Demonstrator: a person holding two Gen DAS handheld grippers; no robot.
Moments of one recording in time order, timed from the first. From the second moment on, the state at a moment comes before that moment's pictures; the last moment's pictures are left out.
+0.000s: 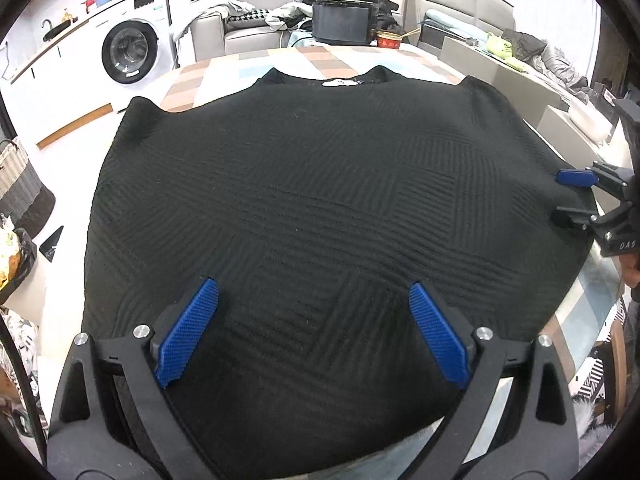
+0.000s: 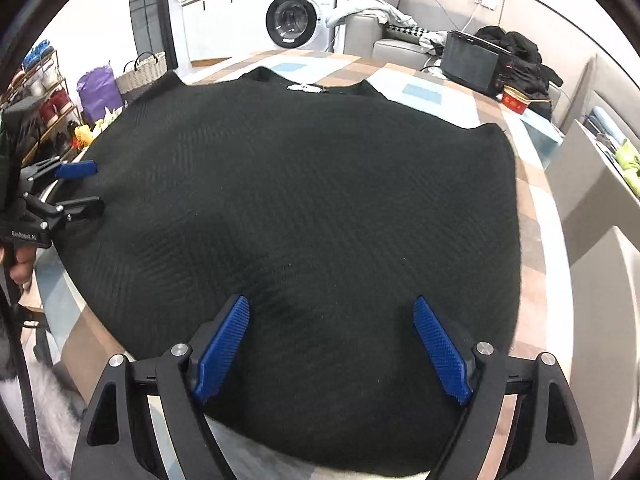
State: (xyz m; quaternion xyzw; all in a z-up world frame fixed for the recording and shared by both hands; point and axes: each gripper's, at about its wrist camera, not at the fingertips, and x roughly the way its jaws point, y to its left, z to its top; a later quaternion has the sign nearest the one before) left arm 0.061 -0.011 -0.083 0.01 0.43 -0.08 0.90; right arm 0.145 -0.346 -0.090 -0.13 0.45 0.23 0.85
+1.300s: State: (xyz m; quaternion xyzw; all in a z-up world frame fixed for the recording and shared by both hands) left arm 0.089 -0.027 -0.064 -0.03 0.43 -0.12 0.89; right arm 0.150 -0.350 -0.047 -0.02 0.41 0.23 0.88
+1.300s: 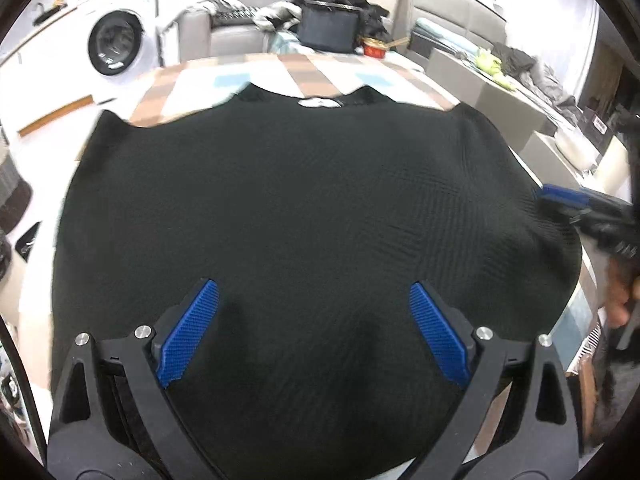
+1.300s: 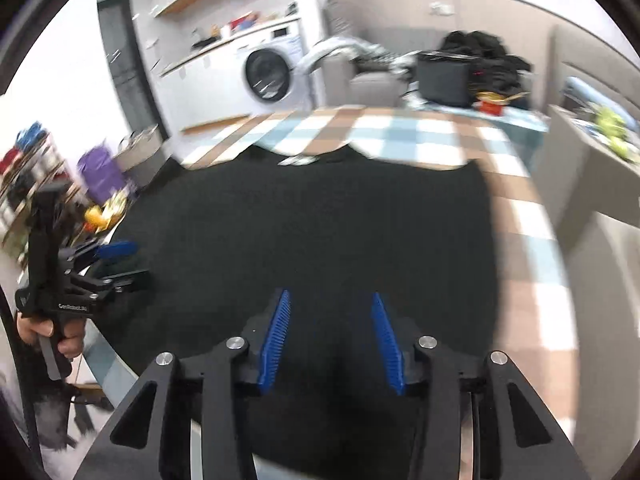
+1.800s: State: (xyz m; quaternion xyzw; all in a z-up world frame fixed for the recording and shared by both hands) left arm 0.076 -0.004 -0.083 0.01 0.44 -0.06 0.89; right arm 0.181 -0.343 -0.086 -0.08 0.44 0.19 0.87
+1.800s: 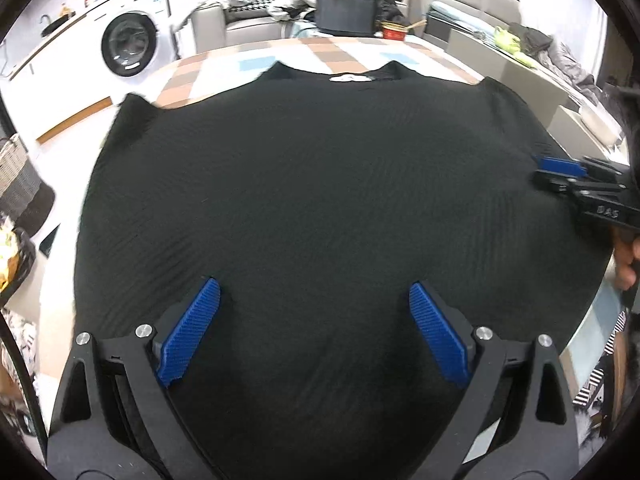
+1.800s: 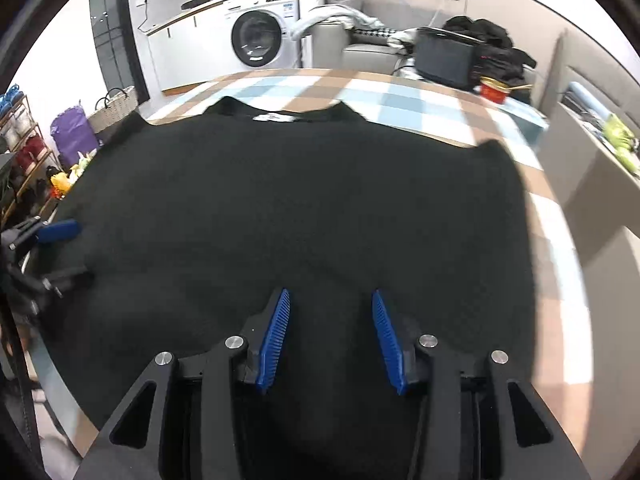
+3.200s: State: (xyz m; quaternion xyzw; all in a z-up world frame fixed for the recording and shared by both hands) left arm -0.002 0.114 -0.081 -0.16 0.42 0.06 0.89; right arm 0.139 -0.437 -0.076 0.11 0.44 0.17 0.87
